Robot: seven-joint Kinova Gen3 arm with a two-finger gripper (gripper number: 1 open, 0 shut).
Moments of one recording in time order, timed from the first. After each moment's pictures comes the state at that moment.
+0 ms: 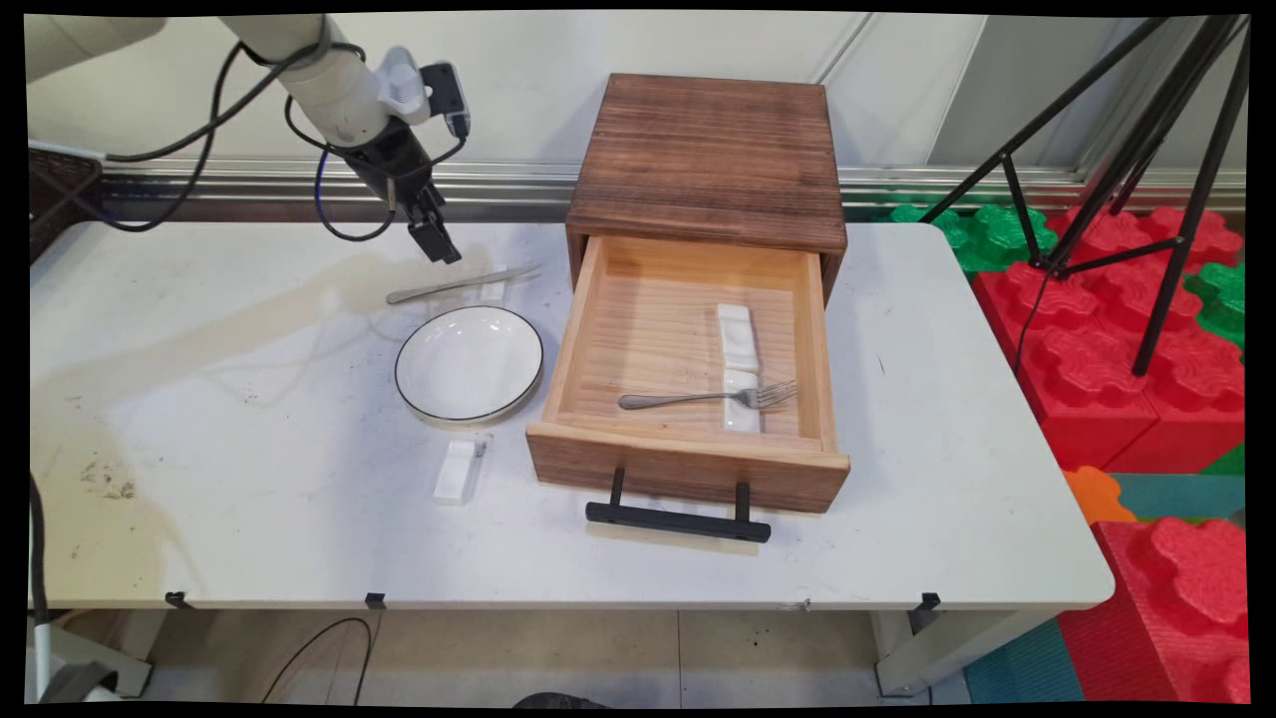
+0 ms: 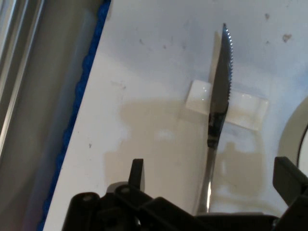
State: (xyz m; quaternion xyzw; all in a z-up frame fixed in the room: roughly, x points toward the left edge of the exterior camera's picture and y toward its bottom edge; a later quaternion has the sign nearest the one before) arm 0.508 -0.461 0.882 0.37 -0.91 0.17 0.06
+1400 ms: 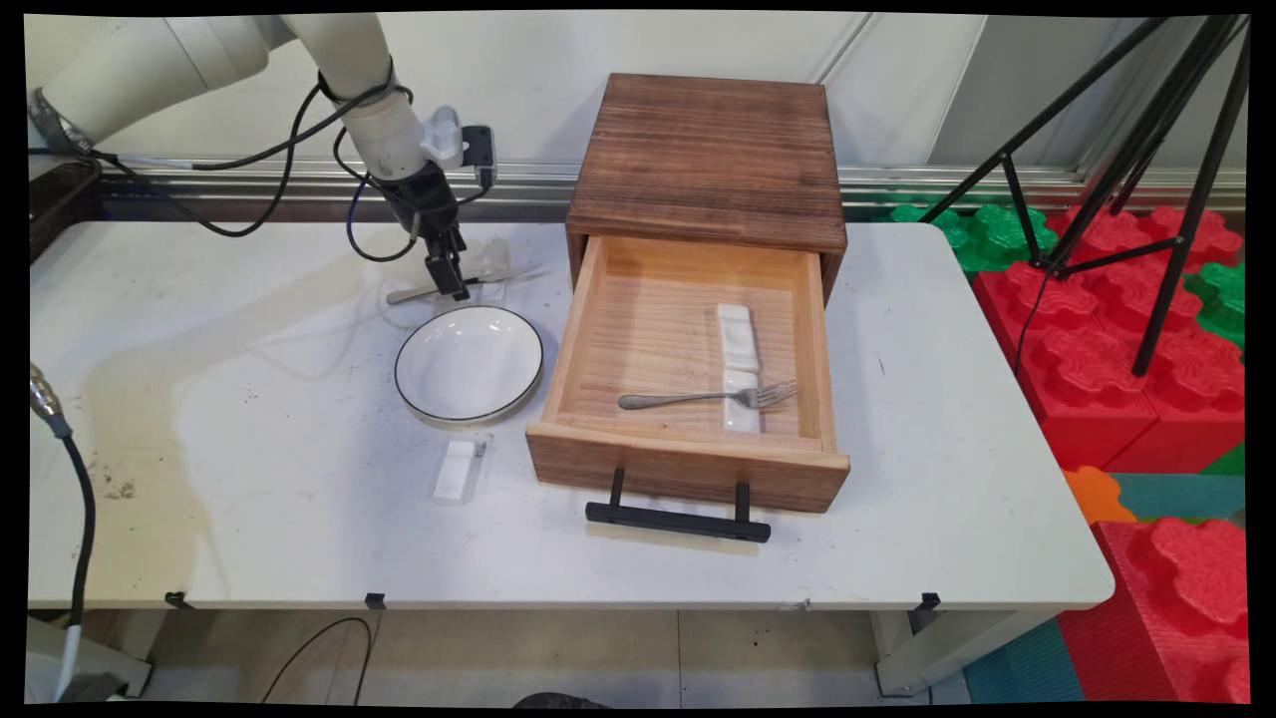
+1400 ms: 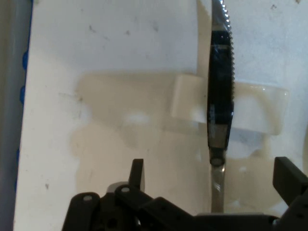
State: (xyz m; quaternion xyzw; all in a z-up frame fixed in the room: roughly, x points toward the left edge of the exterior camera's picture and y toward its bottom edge) arm 0.522 -0.520 0.812 0.31 -0.95 0.09 0.04
